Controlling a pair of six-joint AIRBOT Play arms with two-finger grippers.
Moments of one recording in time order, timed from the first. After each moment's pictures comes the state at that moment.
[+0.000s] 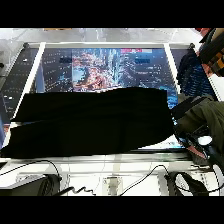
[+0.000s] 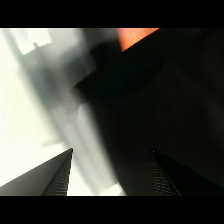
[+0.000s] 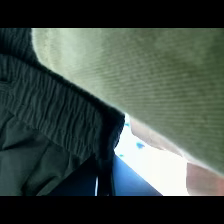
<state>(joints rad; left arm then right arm) 1.42 -1.27 0.76 1.09 -1.11 -1.07 -0.45 -0.86 0.29 -1.02 0.58 1.68</state>
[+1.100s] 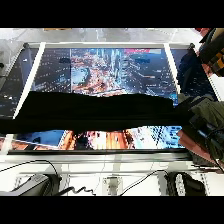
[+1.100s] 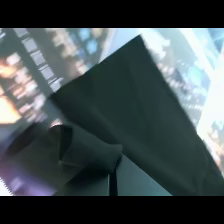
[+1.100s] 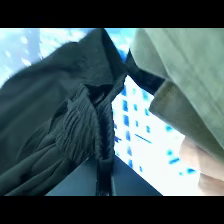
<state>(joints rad) 1.20 -1.16 0.92 0.57 -1.03 -0.83 -0.45 -0.43 0.56 -1.24 0.93 1.72</state>
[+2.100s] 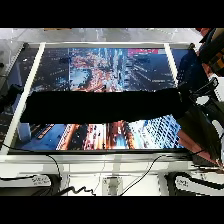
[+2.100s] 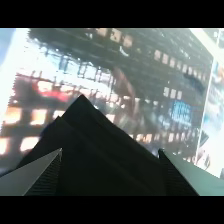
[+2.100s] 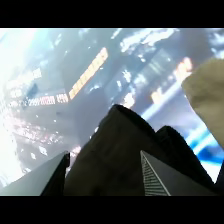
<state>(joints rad) 0.61 -1.49 1.15 0.61 -0.50 -0.97 -0.26 -1.35 0.94 -1.03 0.27 1.73</state>
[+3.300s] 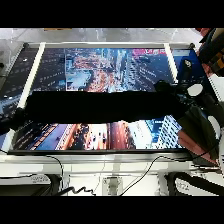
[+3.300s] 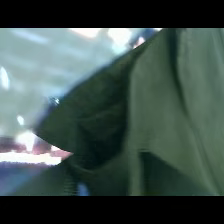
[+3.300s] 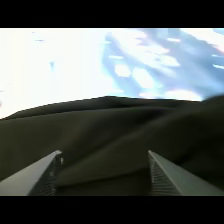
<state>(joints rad) 0.74 -1.53 0.90 0.59 -0.54 -1.04 -0.01 -1.30 1.11 -1.07 0.64 1.39</state>
